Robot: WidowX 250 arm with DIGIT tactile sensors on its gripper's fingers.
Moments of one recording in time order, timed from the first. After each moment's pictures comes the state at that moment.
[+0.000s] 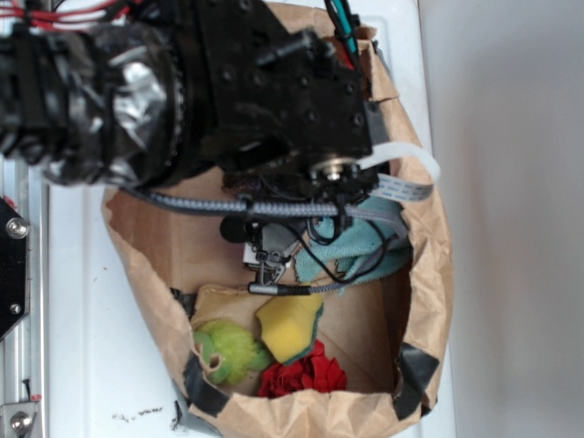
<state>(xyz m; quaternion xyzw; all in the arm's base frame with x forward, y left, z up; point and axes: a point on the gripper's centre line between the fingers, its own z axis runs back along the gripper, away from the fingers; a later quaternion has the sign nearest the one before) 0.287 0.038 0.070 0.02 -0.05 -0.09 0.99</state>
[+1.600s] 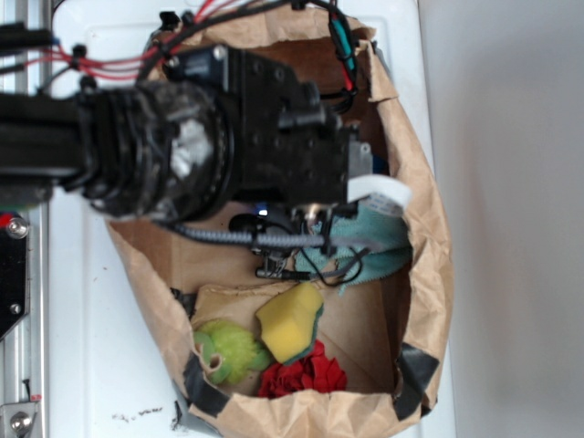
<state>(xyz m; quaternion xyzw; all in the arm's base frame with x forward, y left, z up) 0.292 0.045 0.030 0.09 -0.06 -0.08 0.99</state>
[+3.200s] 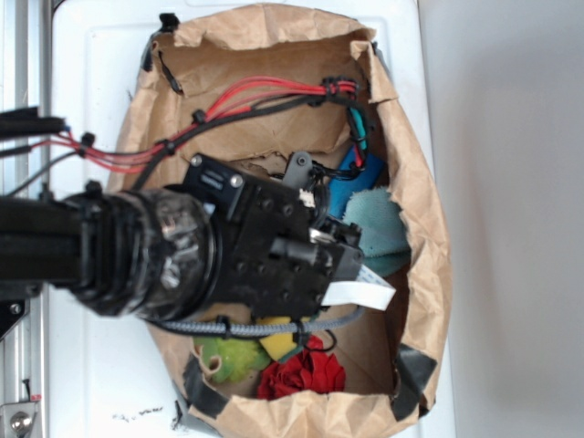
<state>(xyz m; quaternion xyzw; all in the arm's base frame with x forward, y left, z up) 0.276 0.036 0.018 0.15 -0.03 -0.12 0.98</state>
